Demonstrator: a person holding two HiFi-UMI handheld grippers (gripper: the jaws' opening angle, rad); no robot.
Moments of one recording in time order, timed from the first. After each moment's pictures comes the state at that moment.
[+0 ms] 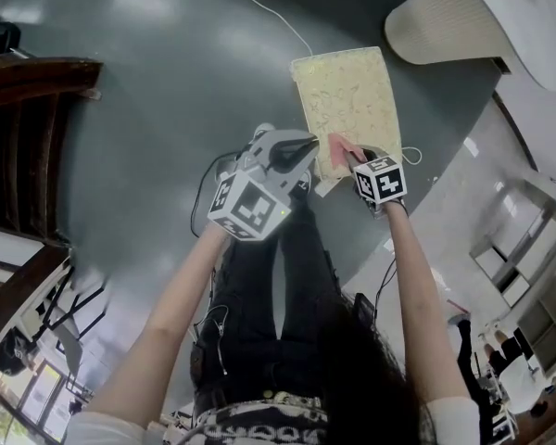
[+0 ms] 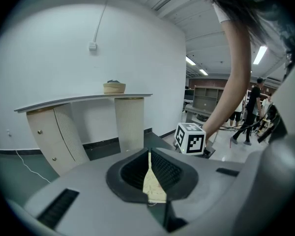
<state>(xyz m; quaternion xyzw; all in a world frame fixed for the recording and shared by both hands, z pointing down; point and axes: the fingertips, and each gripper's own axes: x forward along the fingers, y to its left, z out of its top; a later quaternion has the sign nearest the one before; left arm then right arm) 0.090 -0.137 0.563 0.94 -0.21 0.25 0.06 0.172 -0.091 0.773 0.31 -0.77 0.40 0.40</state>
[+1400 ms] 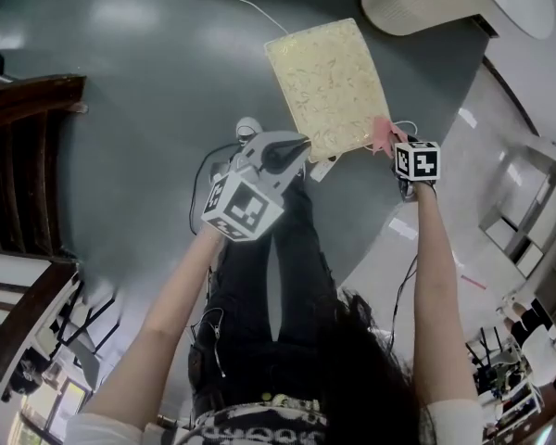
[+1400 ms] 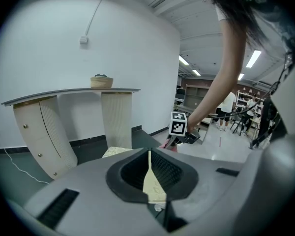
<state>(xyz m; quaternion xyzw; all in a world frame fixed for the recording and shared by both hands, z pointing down) 0.124 -0.090 0.590 0.95 -0.16 0.26 0.08 0.349 -0.067 0.805 0.46 -0.65 0.42 0.43</state>
